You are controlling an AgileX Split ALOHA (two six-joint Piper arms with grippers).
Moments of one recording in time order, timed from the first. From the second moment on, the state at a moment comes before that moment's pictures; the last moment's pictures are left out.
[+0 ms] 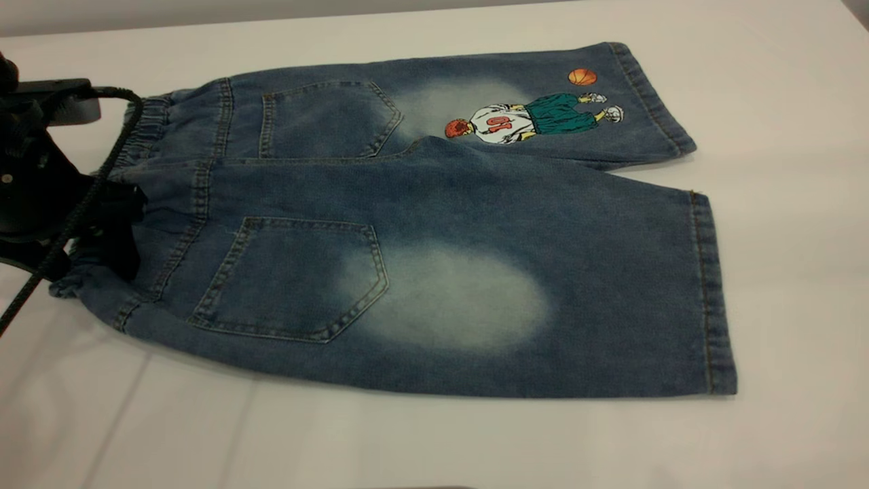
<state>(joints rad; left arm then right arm) -0.03 2.05 -0.85 -0.03 0.17 -0.05 0.09 0.48 -0.52 0.25 0.89 -0.01</state>
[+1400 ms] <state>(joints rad) -0.03 2.05 -1.22 -0.03 0.66 -0.01 0.16 1.29 -0.63 0.49 0.77 -0.58</state>
